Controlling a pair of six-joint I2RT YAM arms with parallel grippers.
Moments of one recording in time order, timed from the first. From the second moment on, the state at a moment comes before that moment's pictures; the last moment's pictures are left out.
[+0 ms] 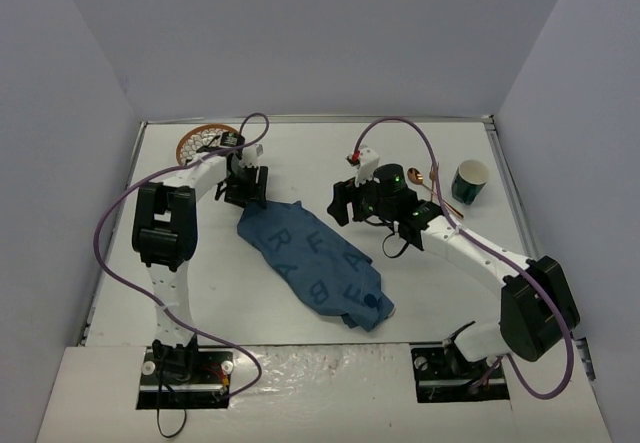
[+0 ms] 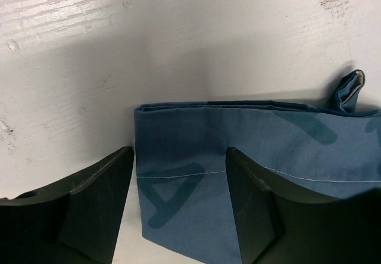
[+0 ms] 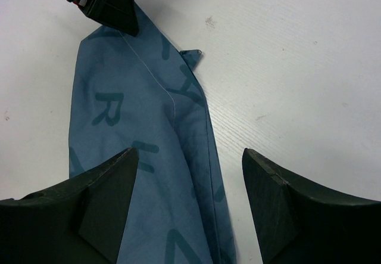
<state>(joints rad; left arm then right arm) -0.19 2.08 1.57 -0.70 0.26 -0.09 0.56 1.40 0.91 0.00 -0.19 0.15</state>
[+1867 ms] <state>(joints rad) -0.49 1.28 1.49 -0.72 0.42 0.20 0.60 1.47 1.19 0.11 -0.73 0.03</state>
